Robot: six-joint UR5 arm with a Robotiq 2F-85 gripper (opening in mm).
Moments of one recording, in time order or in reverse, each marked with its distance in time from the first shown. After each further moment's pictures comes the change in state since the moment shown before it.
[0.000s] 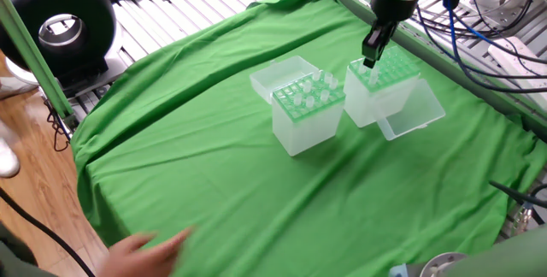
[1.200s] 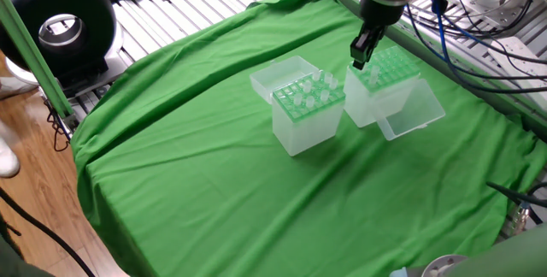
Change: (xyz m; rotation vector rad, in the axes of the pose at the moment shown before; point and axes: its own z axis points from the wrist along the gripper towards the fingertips) arm -0.017 0.002 0.014 0.011 -0.017 0.019
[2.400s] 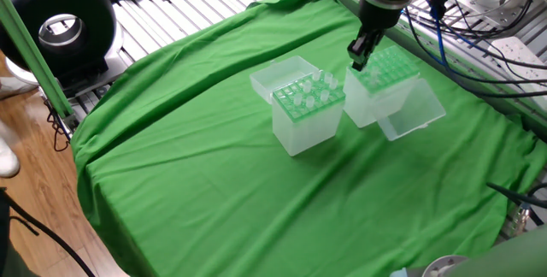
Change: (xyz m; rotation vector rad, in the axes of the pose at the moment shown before) arm 0.004 0.003 -0.005 0.001 0.018 0.037
